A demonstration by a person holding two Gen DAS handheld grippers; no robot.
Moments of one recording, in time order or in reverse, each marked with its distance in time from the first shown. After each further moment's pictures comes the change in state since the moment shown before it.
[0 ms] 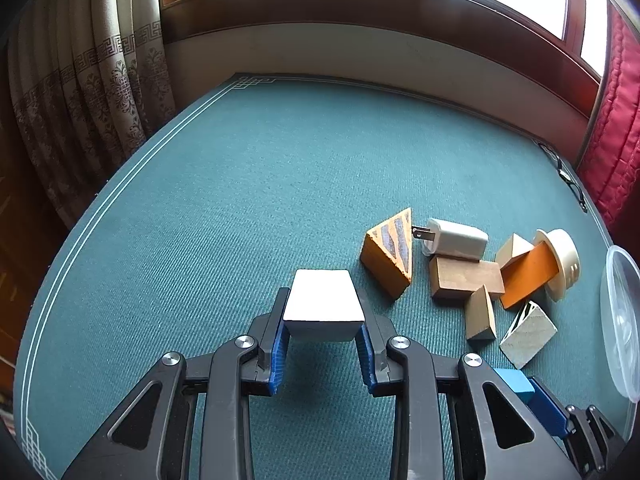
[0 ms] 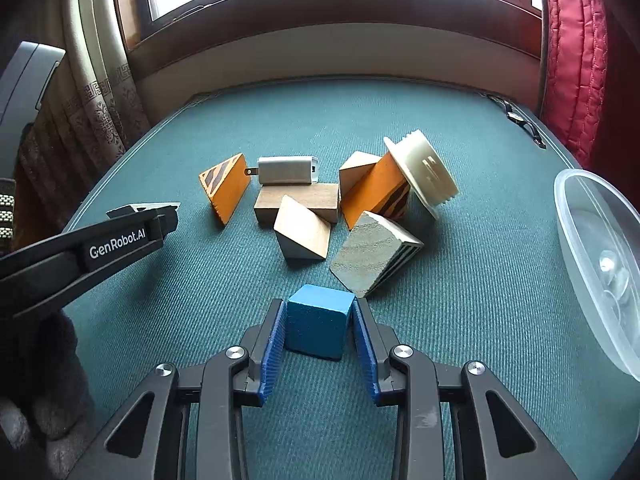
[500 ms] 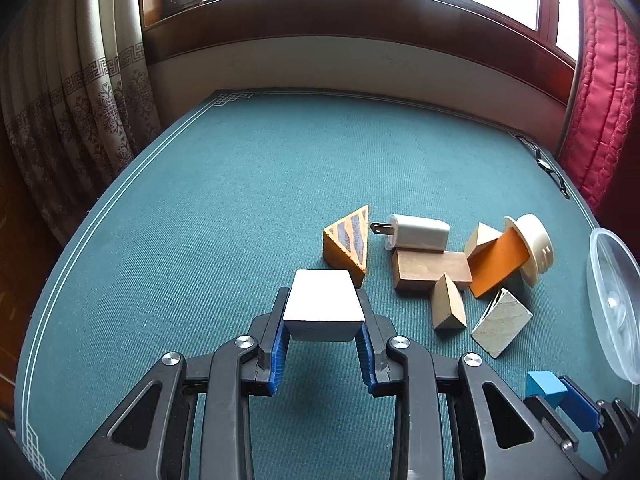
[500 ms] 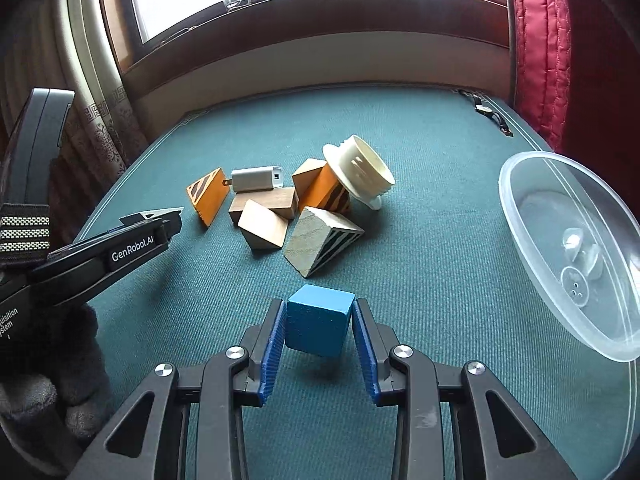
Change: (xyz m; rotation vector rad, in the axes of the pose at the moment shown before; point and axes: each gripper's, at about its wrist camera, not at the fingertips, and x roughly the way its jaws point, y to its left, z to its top) left arm -0.014 -0.024 -0.009 0.058 -0.045 -0.023; right arm -0.034 -0.033 -0.008 0.059 -0.024 0.020
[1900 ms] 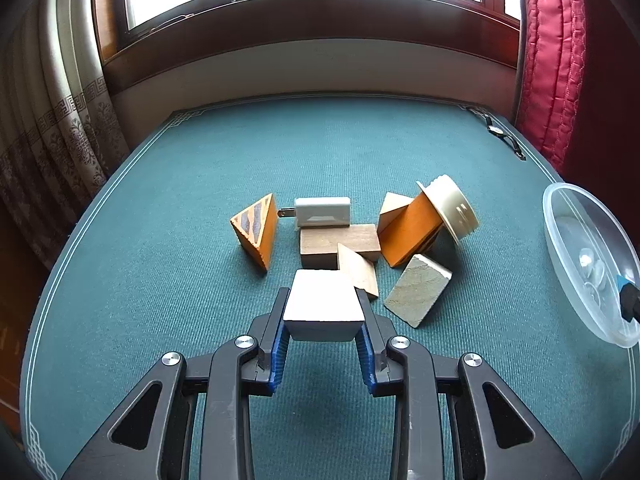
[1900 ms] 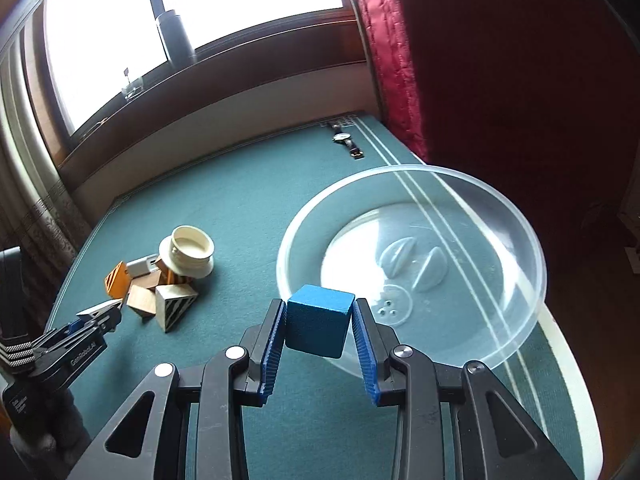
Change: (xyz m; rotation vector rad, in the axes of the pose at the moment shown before) left arm -0.020 -0.068 -0.016 0.132 -0.005 -0.035; right arm -0.060 -0.139 0.010 0.231 -0.150 -0.156
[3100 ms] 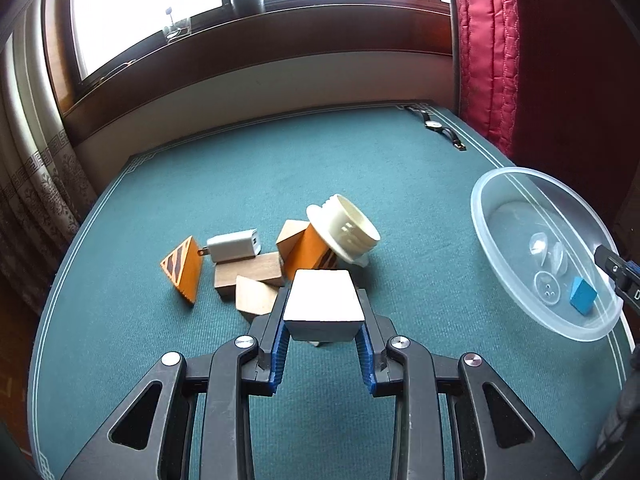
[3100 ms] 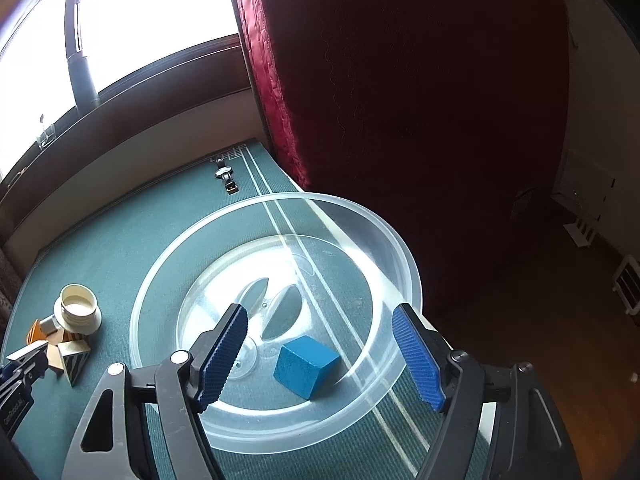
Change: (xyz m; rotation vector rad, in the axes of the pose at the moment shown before) left arm -0.019 -0.070 0.010 0.148 -0.050 -0.070; right arm 0.007 -0.072 0.007 0.122 -0.092 -0.248
